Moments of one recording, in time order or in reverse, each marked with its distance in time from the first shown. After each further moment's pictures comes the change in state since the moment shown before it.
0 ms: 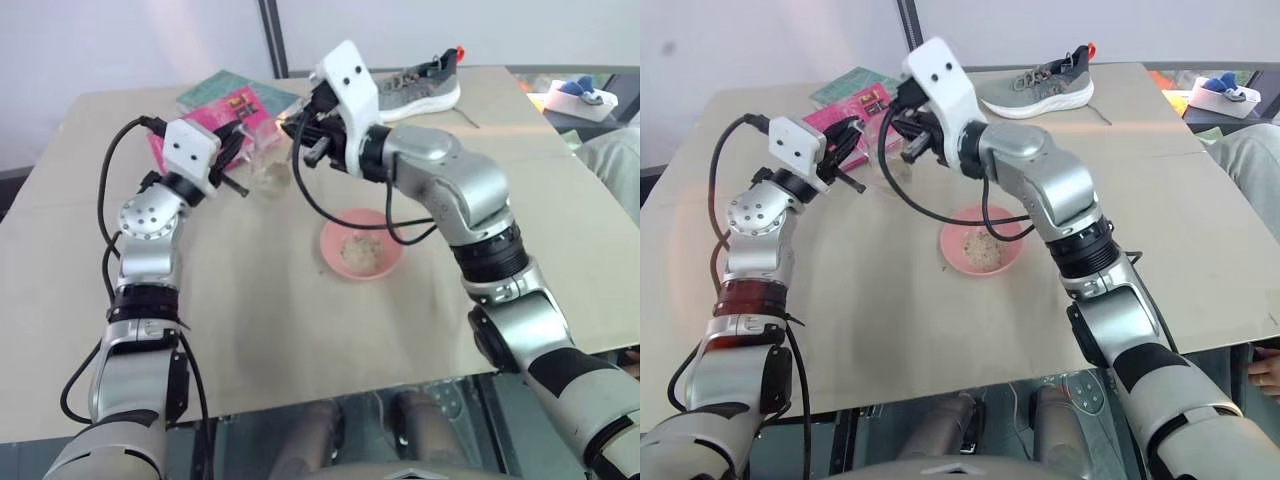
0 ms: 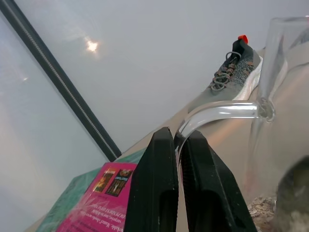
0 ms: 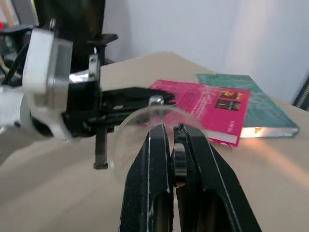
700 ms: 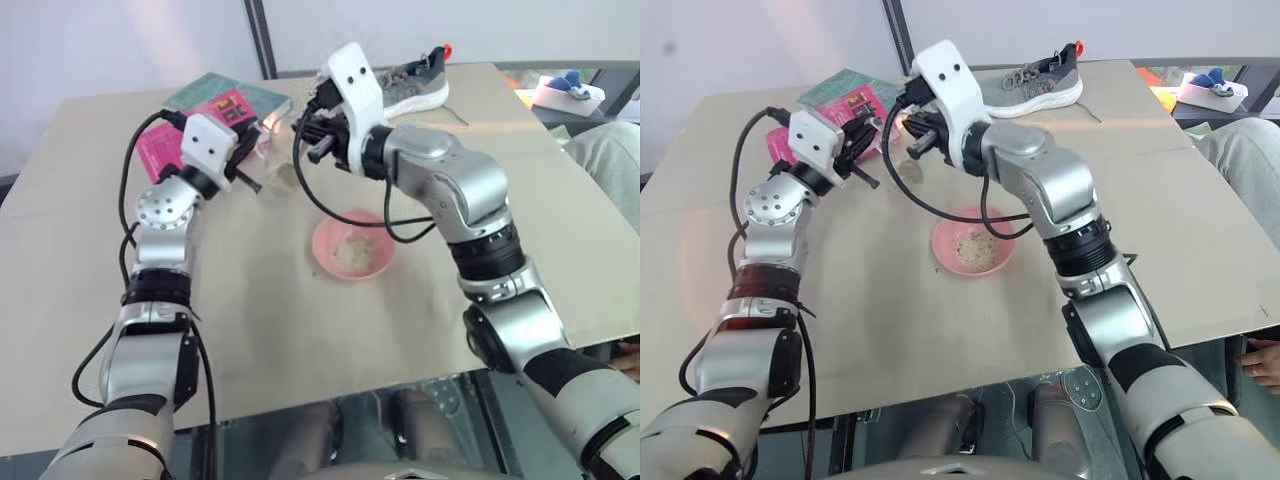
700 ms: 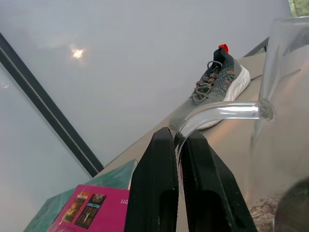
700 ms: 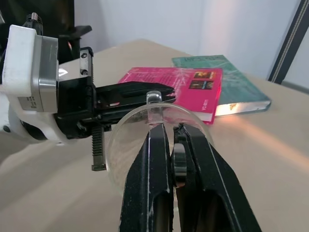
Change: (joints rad) left arm -0.079 -0.030 -0.038 0.097 0.012 -0.046 -0.010; right arm 0.015 0.033 -0.015 0.012 -0.036 0.048 -0.029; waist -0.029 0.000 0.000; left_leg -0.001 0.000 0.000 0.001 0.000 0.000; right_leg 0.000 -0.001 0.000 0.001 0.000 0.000
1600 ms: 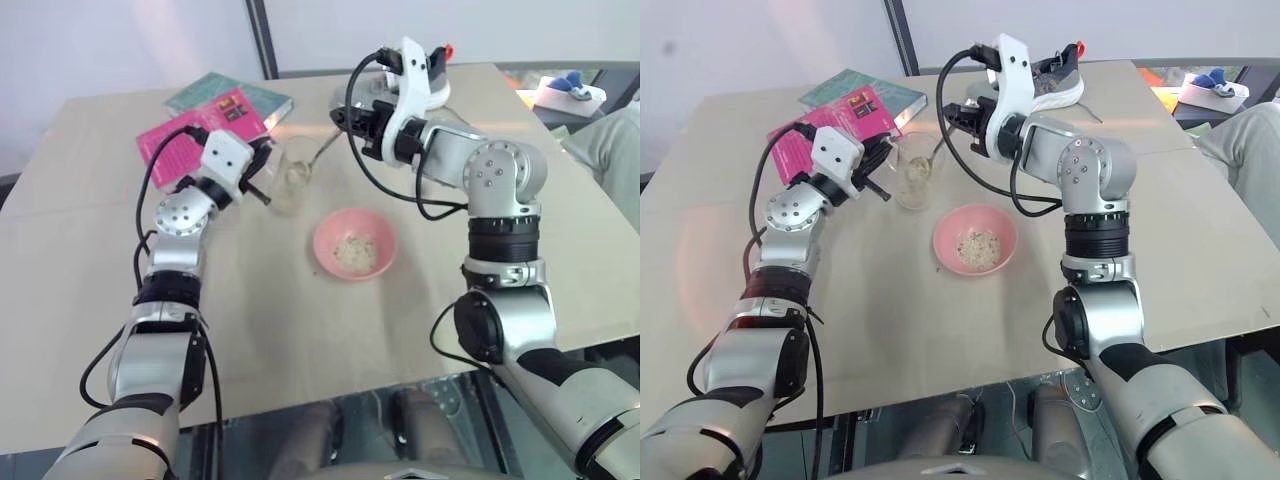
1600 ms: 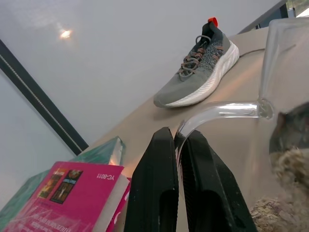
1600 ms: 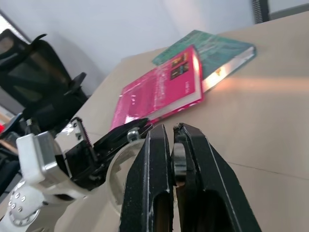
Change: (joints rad) left arm -0.007 -0.030 -0.031 0.089 0.046 -0.003 0.011; right arm -0.039 0.060 -0.405 0.067 0.214 0.267 -0.236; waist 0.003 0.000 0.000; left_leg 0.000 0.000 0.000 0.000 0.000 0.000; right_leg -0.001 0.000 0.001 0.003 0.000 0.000
